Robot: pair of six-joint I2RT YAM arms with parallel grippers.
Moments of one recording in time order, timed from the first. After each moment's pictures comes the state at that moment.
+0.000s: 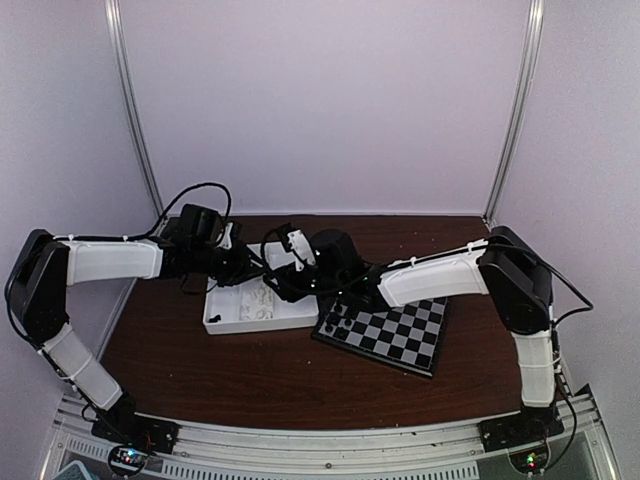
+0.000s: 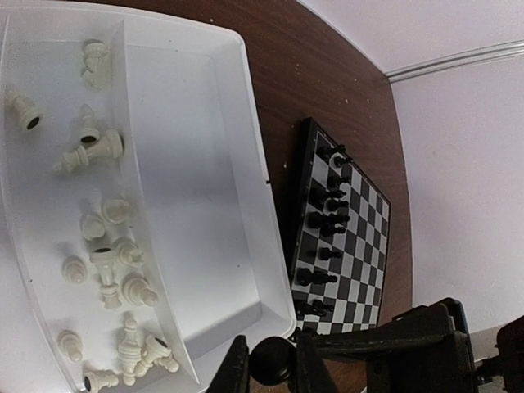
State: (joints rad) left arm -0.47 1.60 0.97 -0.04 0.44 -0.78; right arm 0.97 2.10 1.43 0.33 -0.09 0.36
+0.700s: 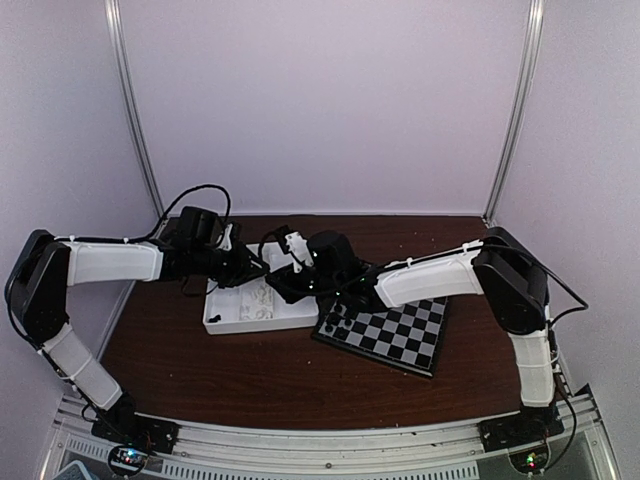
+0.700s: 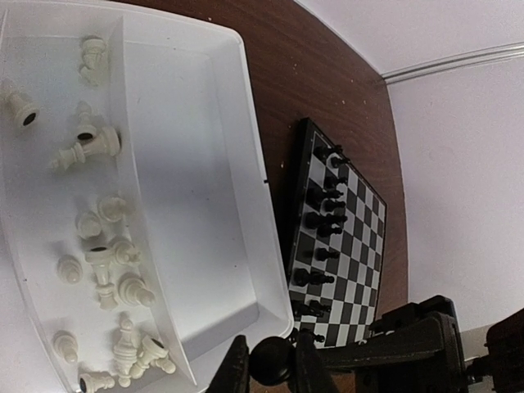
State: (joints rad) left arm -0.47 1.60 0.95 0.00 0.45 -0.80; right arm 0.97 2.13 1.45 0.33 -0.09 0.35
